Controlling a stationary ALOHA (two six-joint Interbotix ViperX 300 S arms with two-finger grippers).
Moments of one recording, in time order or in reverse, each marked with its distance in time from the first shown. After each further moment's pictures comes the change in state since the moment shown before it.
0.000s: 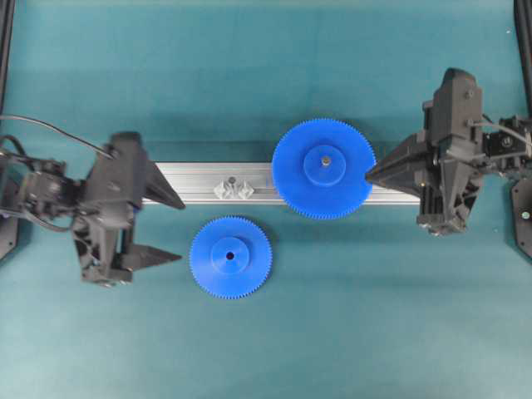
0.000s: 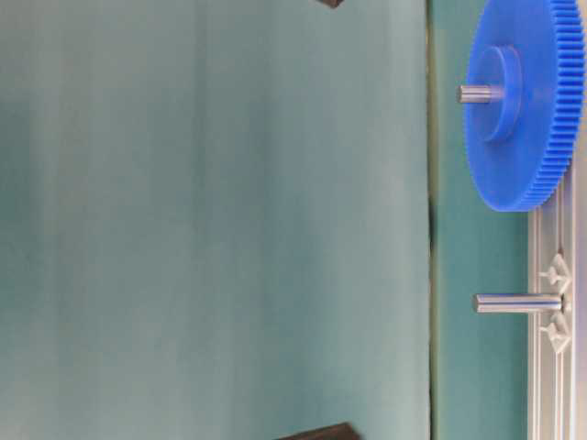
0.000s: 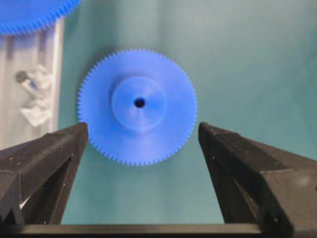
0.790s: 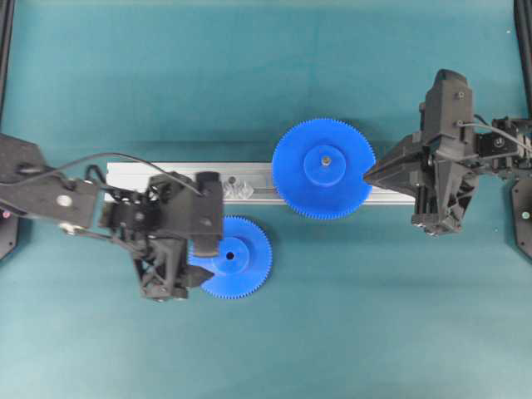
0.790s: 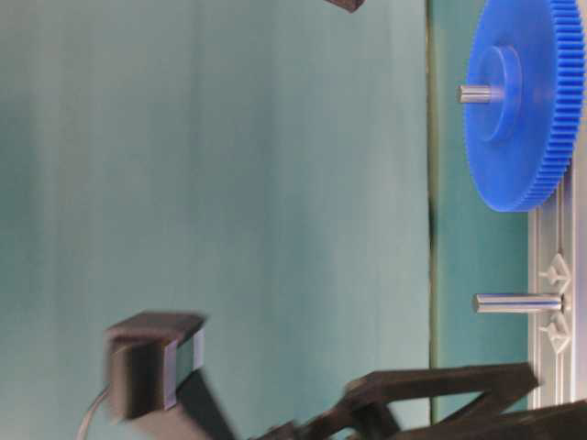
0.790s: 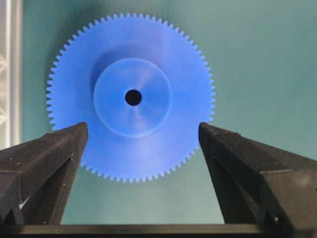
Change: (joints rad) left arm -0.012 0.339 -0.127 0.002 0.006 -0.015; right arm -0.002 0.028 -0.002 0.000 0.002 0.005
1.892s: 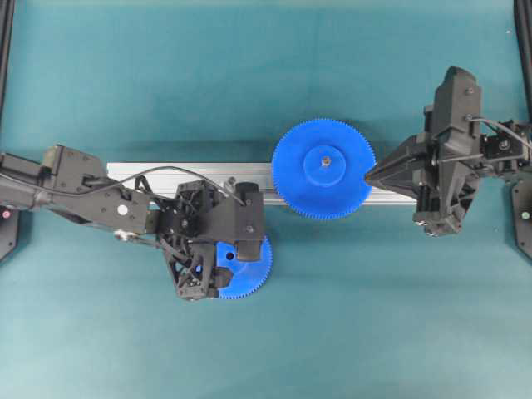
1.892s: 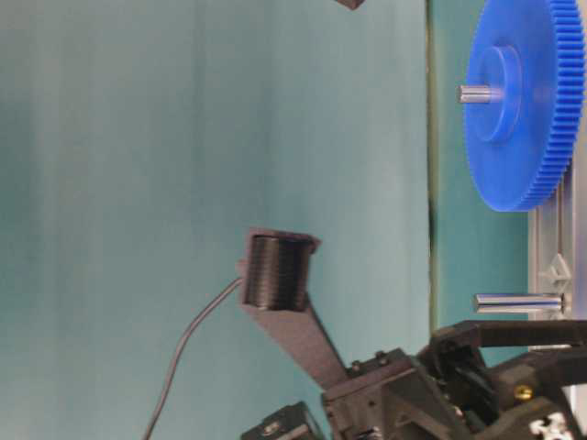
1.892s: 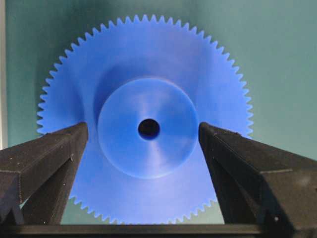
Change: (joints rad) left arm 0.023 0.190 -0.087 0.000 0.002 0.002; right arm 0.003 -0.020 0.048 0.005 -0.083 0.078
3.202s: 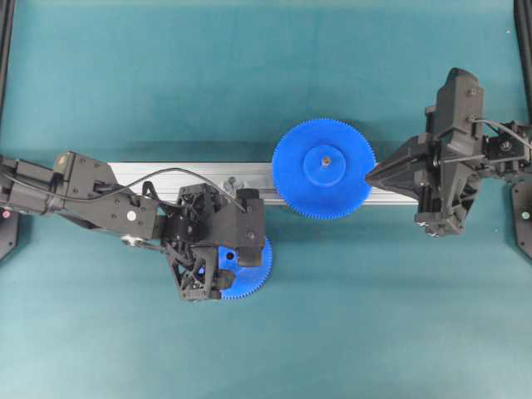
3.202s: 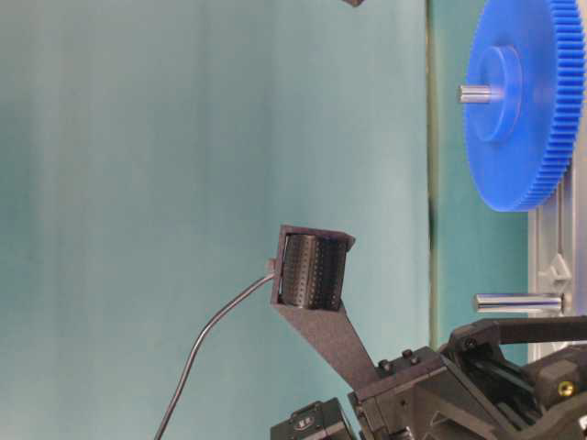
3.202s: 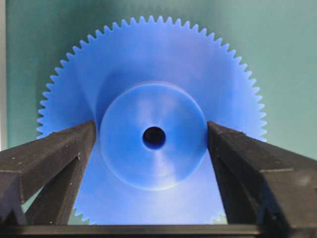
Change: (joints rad) left arm -0.008 0.038 -0.011 0.000 0.048 0.000; right arm 0.002 0.000 0.011 0.000 -0.017 0.000
